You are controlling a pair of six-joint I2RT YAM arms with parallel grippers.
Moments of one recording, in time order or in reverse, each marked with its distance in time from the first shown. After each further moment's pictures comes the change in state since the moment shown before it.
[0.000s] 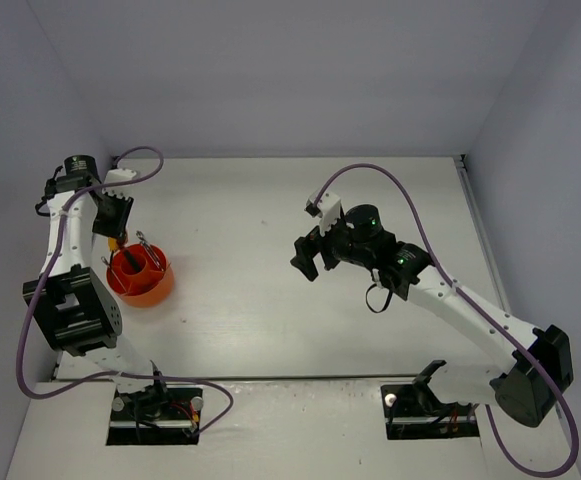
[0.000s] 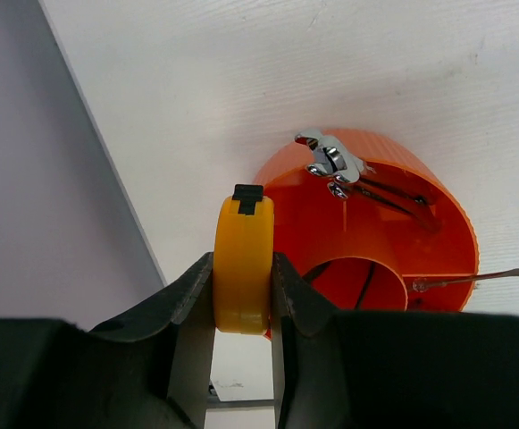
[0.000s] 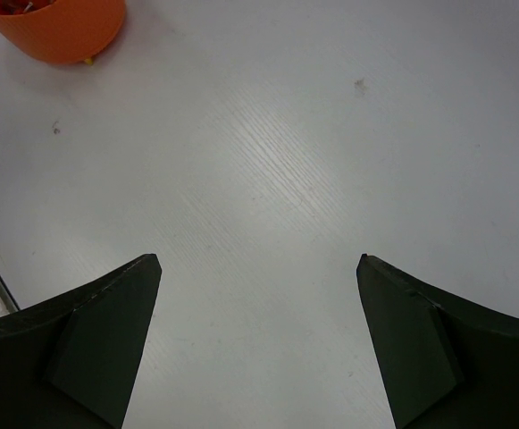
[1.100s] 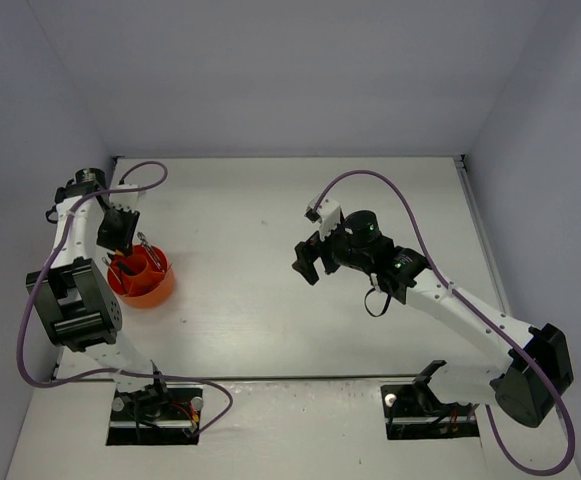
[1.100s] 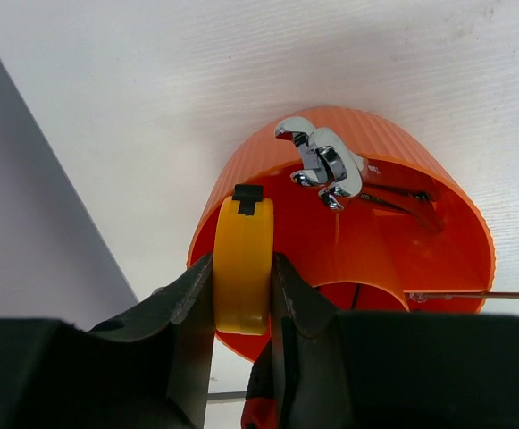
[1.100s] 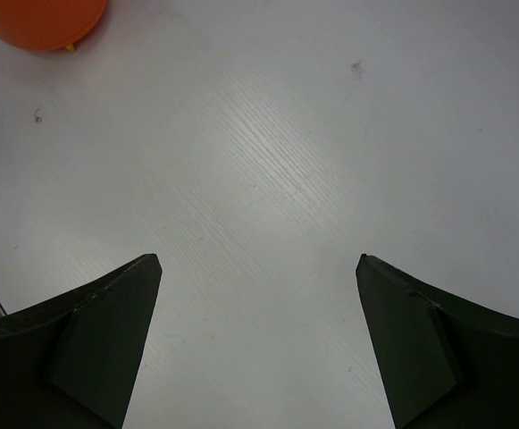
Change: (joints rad) left arm -0.004 0.032 -0.097 0.018 -0.008 -0.032; right arm 0.000 -0.001 -0.059 0.042 0.018 -0.004
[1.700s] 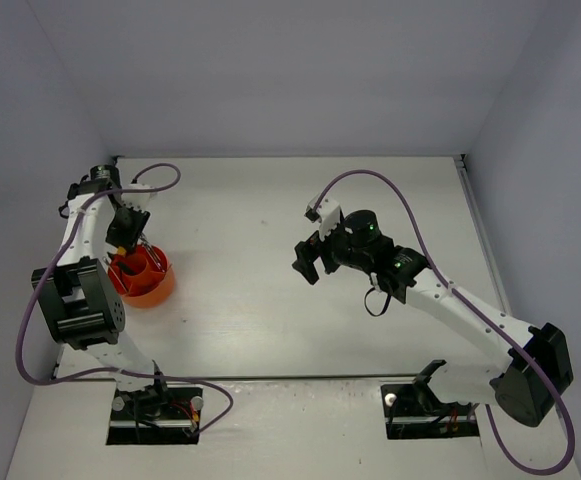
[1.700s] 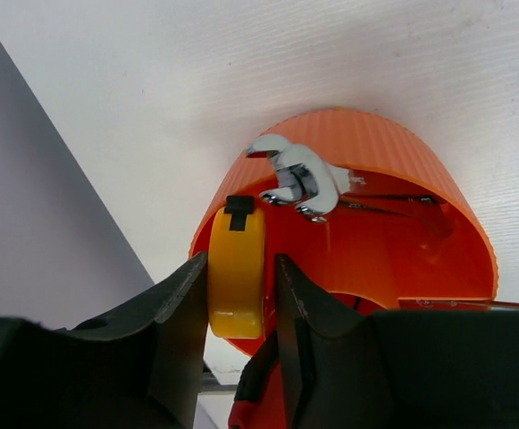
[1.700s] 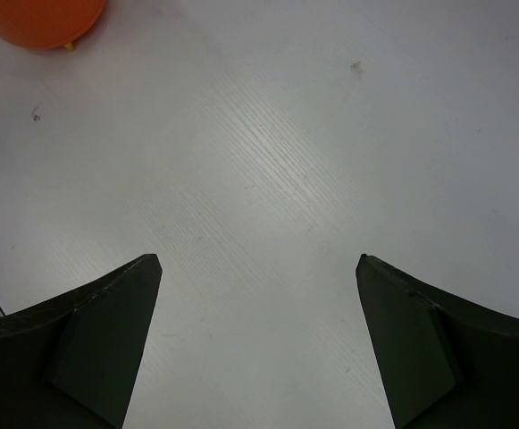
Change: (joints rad) left arm -0.064 0.000 0.000 0.006 -0.080 0.029; right arm 0.000 0.001 0.000 0.000 0.000 -0.006
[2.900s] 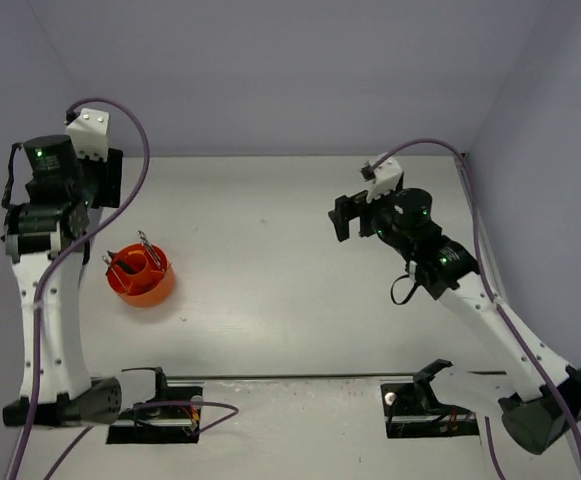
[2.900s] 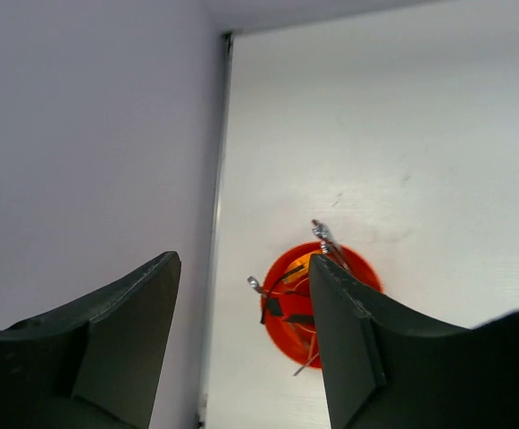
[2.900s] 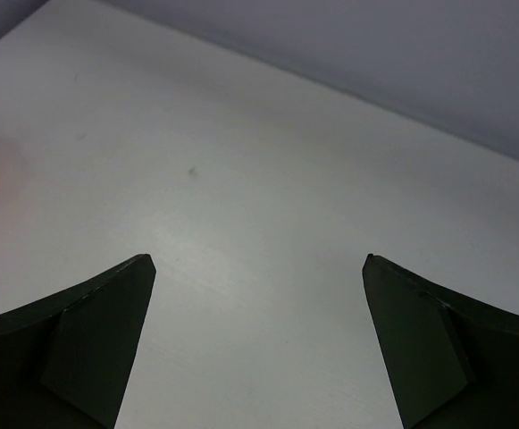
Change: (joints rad) left arm -0.155 -0.476 0.297 0.033 -0.148 -0.264; right arm -0.158 -0.153 0.133 -0.049 0.220 0.039
